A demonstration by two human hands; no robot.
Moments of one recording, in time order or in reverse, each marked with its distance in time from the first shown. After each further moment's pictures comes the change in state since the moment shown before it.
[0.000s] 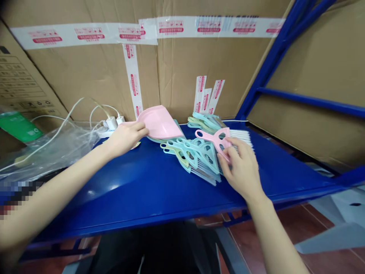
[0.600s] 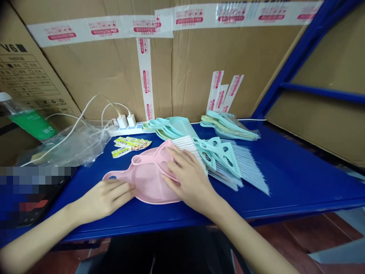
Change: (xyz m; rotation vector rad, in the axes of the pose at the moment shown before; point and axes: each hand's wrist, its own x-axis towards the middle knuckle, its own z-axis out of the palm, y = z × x) left_hand -0.140 0.028 0.028 -0.100 0.394 0.358; right_hand 0.037 -0.137 0.038 0.284 -0.318 -0.278
